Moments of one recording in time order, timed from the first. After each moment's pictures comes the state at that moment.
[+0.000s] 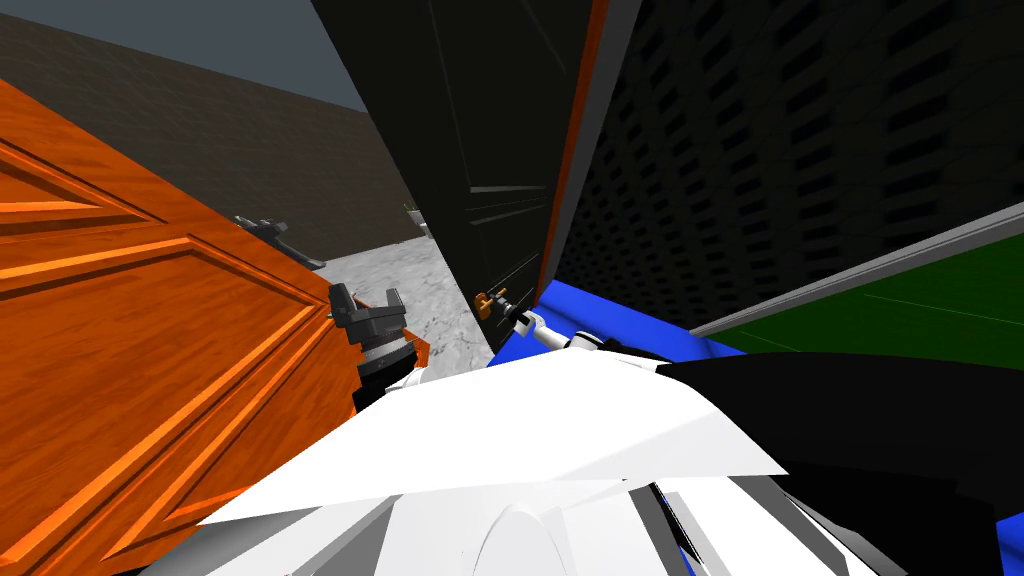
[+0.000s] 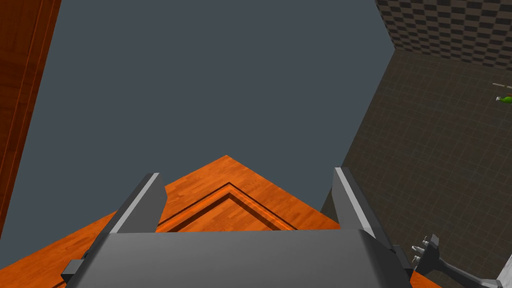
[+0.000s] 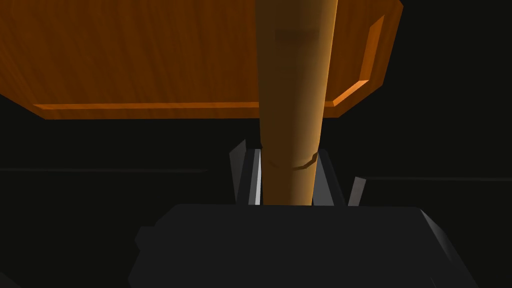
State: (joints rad) arm -0.40 -0.12 0.57 -0.89 0.00 -0.42 -0.31
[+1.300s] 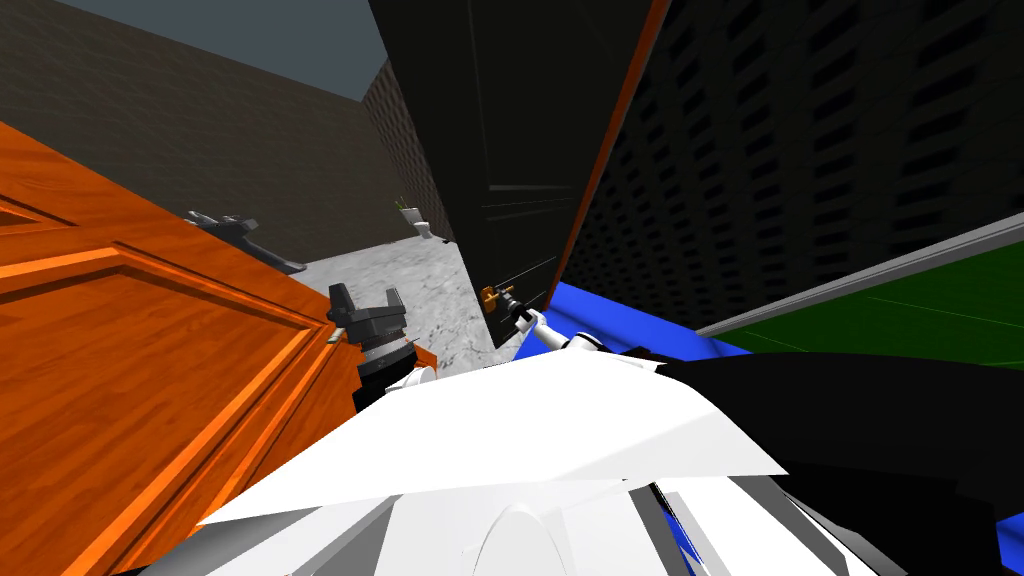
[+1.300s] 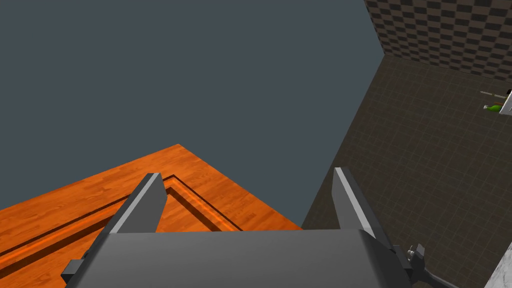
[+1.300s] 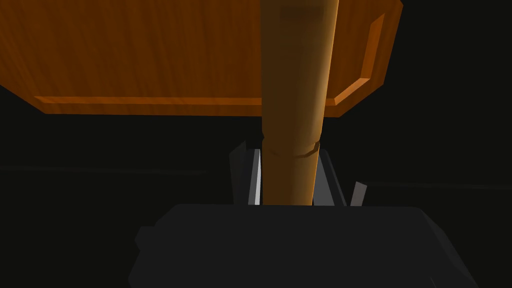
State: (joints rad) arm -0.40 -0.08 0.41 -0.85 -0.01 -0.41 -0.22
